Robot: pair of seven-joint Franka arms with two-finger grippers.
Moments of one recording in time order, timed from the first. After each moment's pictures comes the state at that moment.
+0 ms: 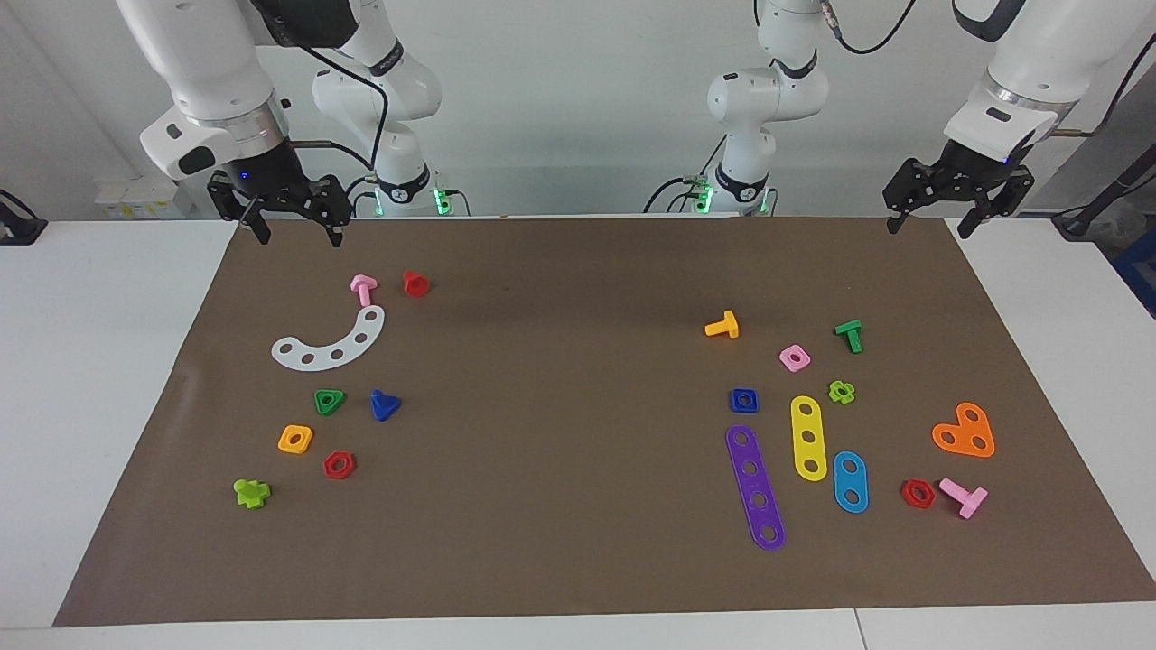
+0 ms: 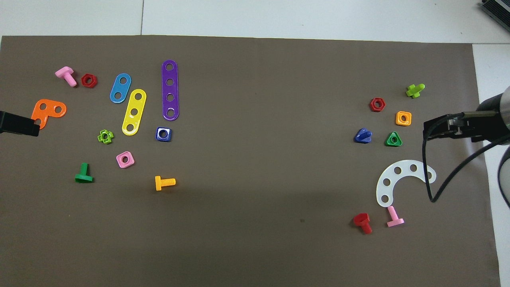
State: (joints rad) left arm 0.05 -0.02 -0.06 -1.53 0.00 1.53 0.18; right arm 0.04 -0.02 0.02 -1.58 -0.04 1.53 0.12
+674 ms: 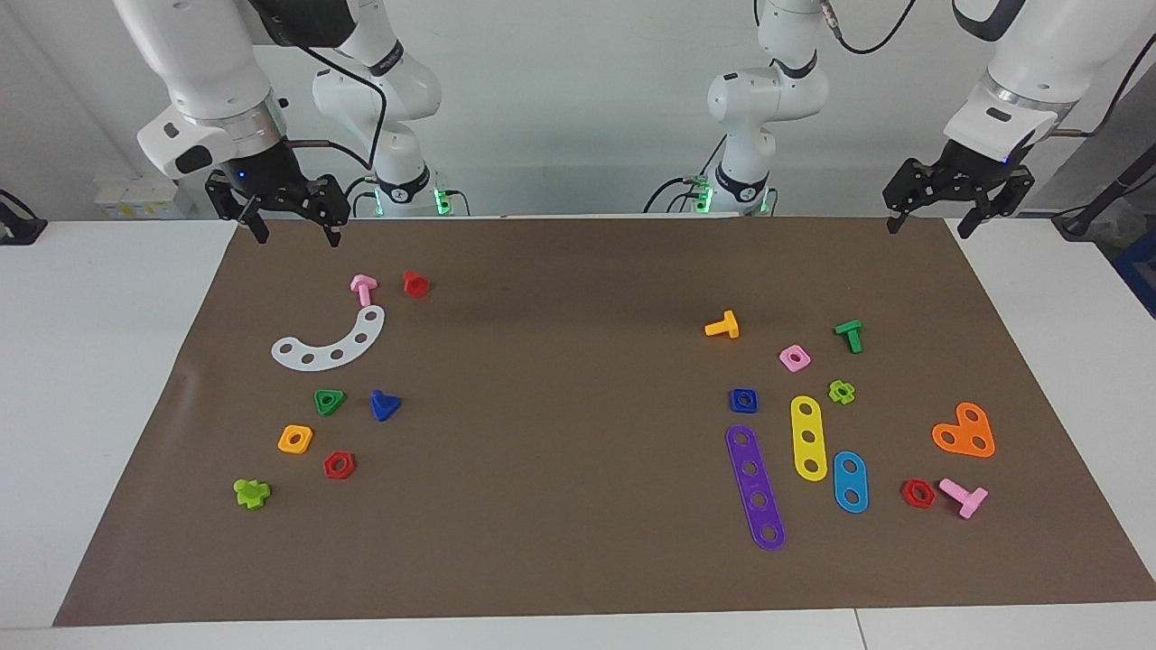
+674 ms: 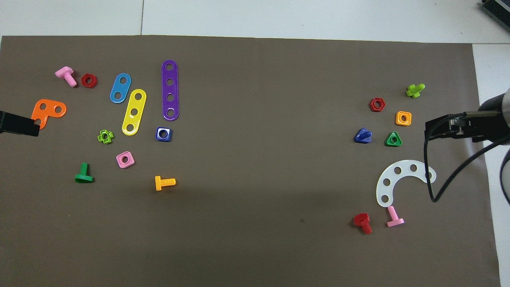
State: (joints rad) left arm 0.05 -0.02 -0.06 -1.53 0.00 1.53 0.18; right arm 0.04 -0.02 0.02 -1.58 -0.04 1.54 0.12
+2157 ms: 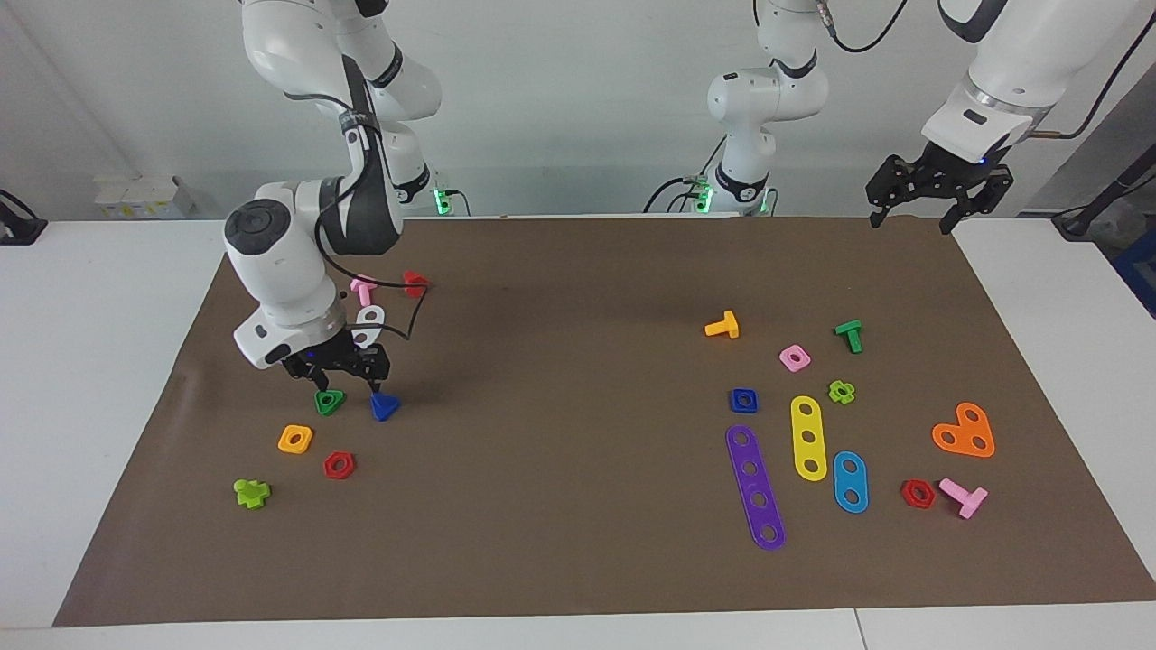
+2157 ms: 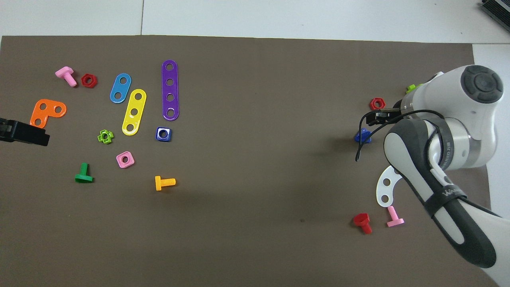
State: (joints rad) left arm 0.04 -0.04 -0.08 -1.55 0.00 1.48 0.18; right arm 0.03 0.26 0.02 -1.91 -0.03 2.22 0.12
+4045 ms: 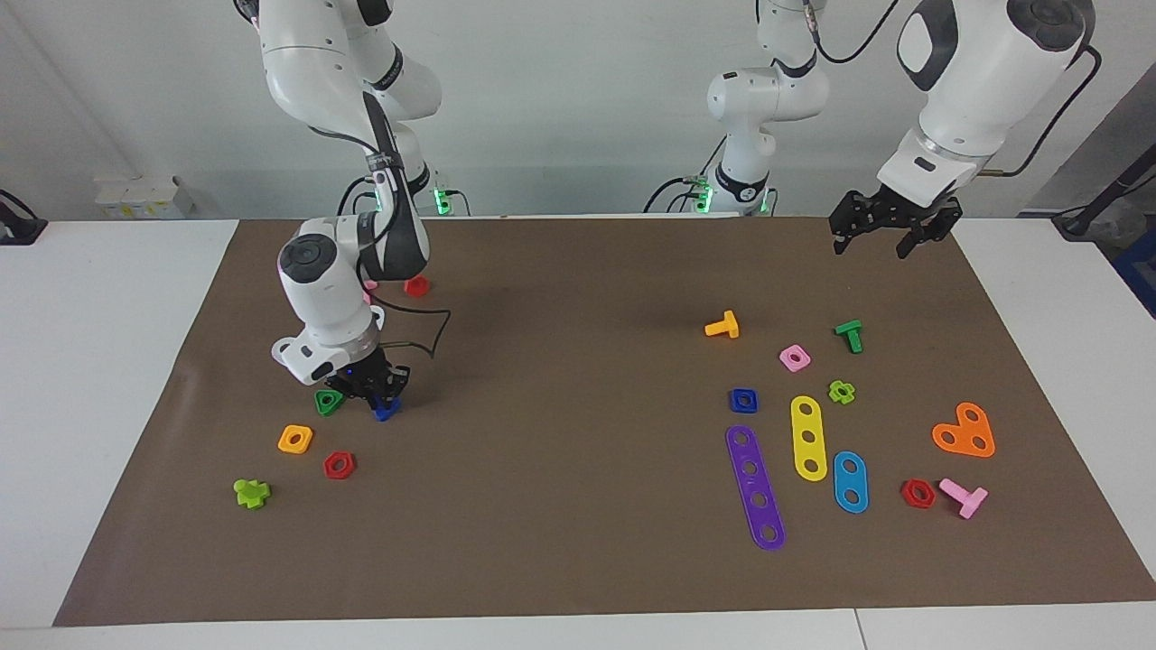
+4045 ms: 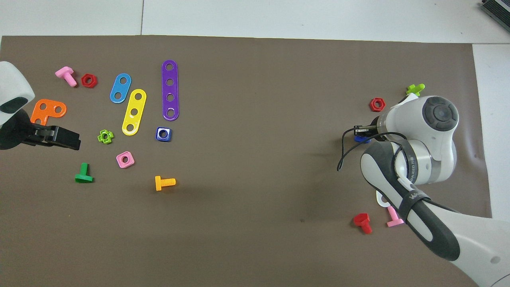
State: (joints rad) left arm 0.00 -0.05 -0.09 -1.70 -0.01 1.59 0.08; right arm 0.06 0.28 0.02 -2.05 -0.02 2.42 0.12
